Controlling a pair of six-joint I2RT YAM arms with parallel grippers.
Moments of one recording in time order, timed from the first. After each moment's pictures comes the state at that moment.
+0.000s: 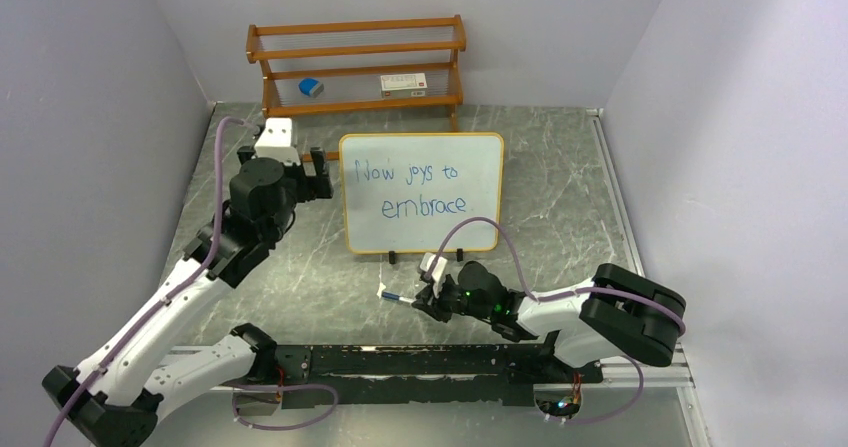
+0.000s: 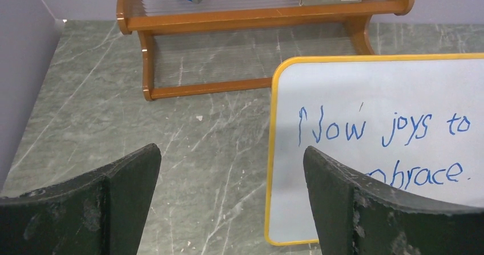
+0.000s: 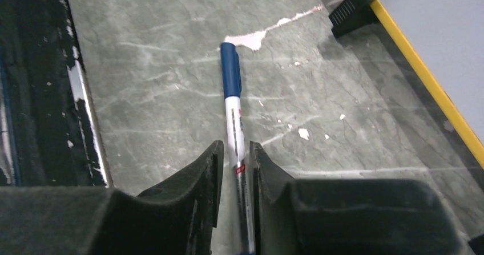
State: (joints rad) left arm -0.59 0.92 0.99 -0.32 -0.52 -0.21; right arm 1.05 1.36 0.19 0.76 -0.17 0.00
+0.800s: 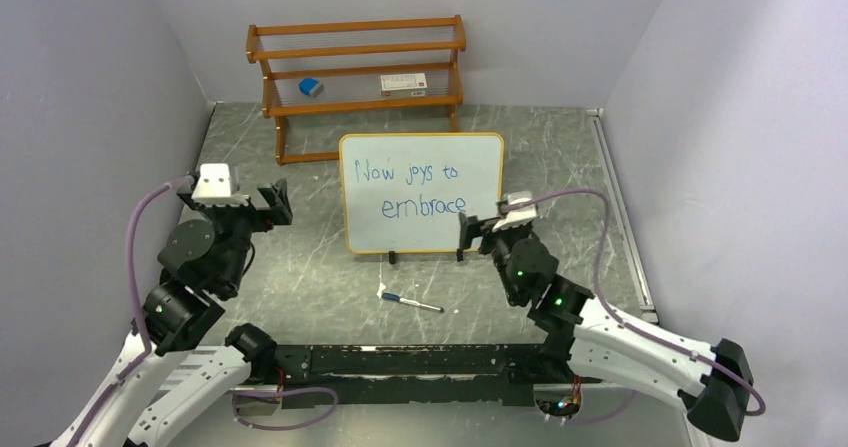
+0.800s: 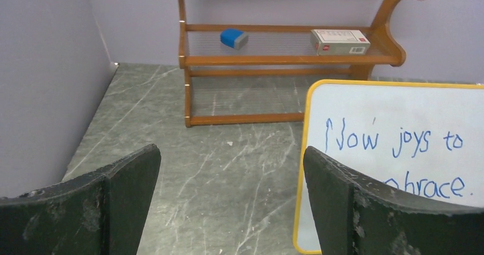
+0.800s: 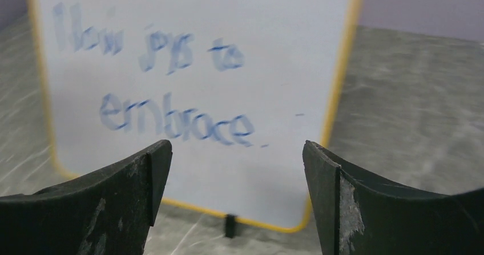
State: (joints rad) left arm -0.59 0.52 0.84 -0.31 -0.57 -0.09; right arm 0.98 0.76 0.42 0.28 0.64 0.06
